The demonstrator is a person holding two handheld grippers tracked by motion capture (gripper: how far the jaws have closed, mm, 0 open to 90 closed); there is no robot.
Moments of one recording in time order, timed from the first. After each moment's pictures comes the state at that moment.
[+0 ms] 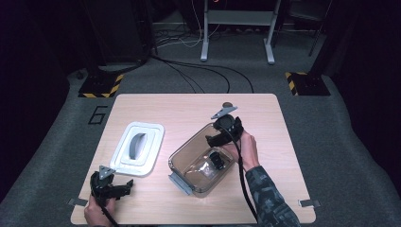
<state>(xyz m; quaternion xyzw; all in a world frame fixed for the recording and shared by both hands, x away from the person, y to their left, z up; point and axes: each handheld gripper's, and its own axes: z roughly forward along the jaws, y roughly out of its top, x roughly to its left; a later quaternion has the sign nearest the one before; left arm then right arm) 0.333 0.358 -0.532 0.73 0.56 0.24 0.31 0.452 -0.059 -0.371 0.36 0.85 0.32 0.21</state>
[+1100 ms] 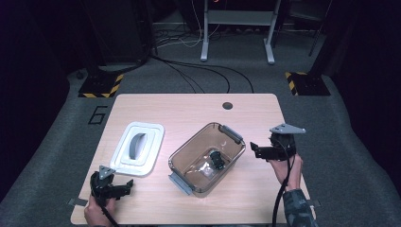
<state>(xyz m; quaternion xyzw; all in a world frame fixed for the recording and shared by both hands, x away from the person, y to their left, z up) 0.334 0.359 -0.532 0.73 0.56 0.24 0.31 0.398 -0.203 -0.395 0.47 0.75 0.38 0.25</state>
